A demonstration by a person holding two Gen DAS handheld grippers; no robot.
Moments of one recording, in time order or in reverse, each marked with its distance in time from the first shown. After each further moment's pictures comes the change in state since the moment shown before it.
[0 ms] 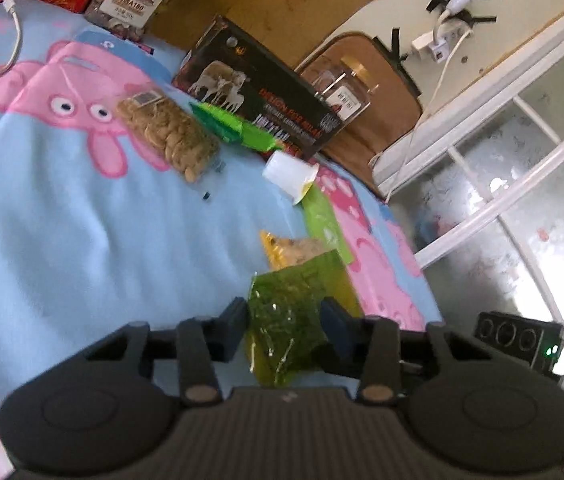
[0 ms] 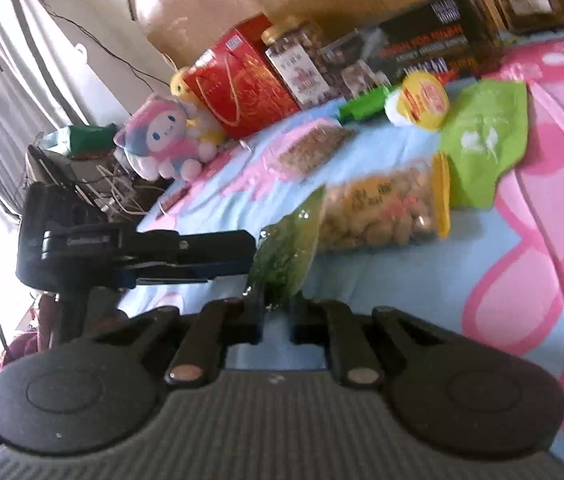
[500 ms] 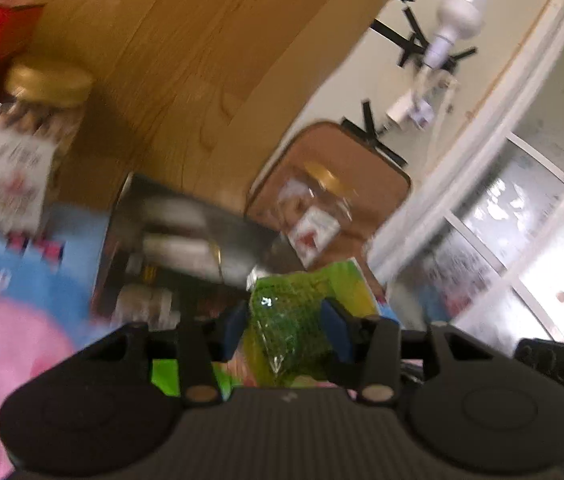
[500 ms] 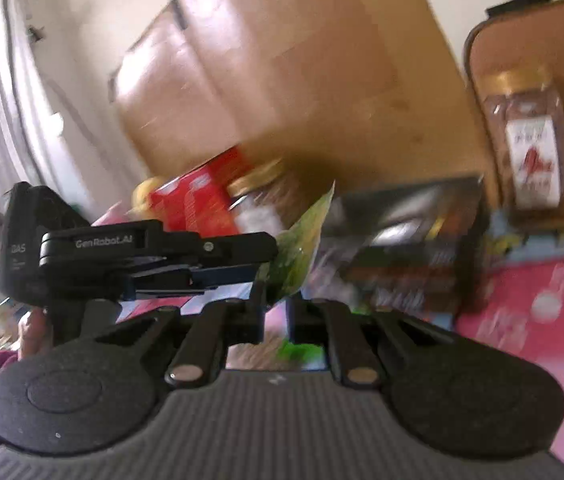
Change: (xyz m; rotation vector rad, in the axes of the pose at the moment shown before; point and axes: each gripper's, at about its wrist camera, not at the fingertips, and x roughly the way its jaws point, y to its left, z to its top) left arm 0.075 -0.056 0.171 0.193 -0.158 0.041; right arm 0.010 -0.025 0.145 -0.127 -0.251 -0.130
